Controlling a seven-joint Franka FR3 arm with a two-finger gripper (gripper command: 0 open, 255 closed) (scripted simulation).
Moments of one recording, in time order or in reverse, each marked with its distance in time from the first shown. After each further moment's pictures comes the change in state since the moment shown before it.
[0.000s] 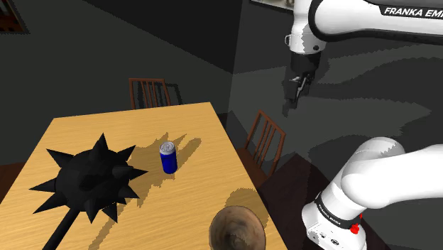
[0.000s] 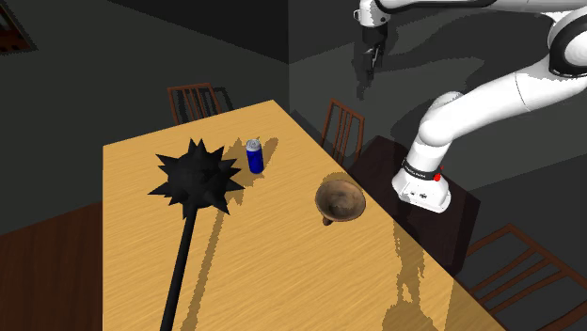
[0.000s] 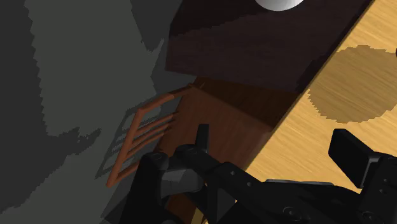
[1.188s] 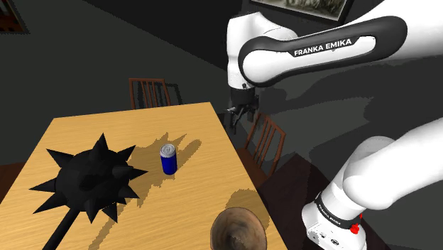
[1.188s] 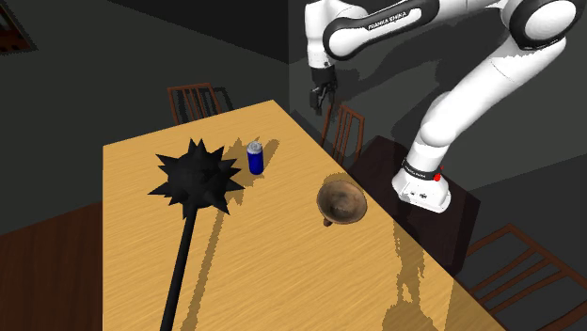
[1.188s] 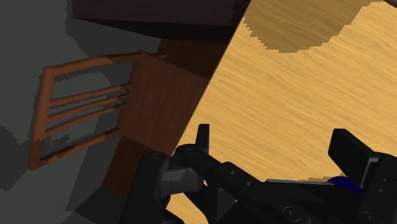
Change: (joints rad) arm 0.053 0.371 0.227 0.006 0.171 0.413 0.326
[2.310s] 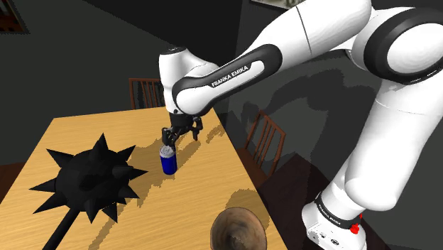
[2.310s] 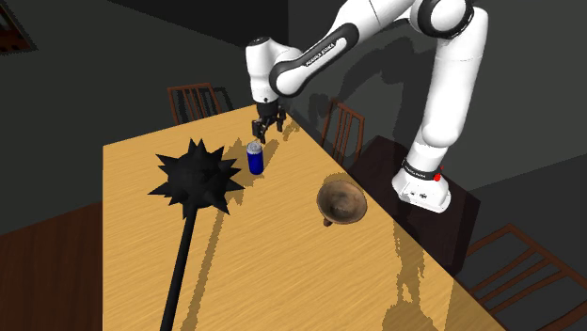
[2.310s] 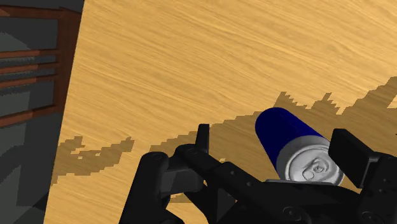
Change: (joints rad) arm 0.063 0.628 0.141 0.391 -0.162 0.281 0.386
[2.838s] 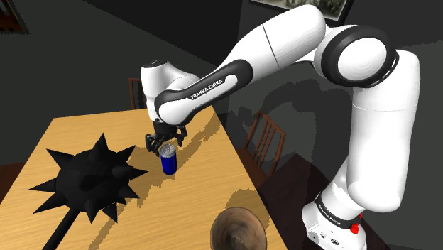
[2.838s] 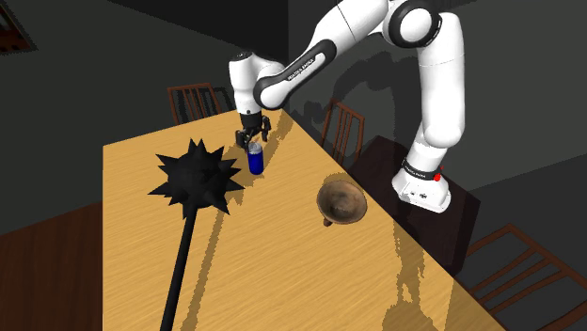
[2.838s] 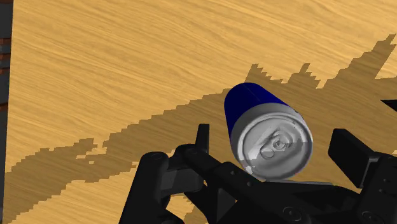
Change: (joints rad) arm 0.070 0.215 -0.021 0.186 -0.088 0.036 0.102
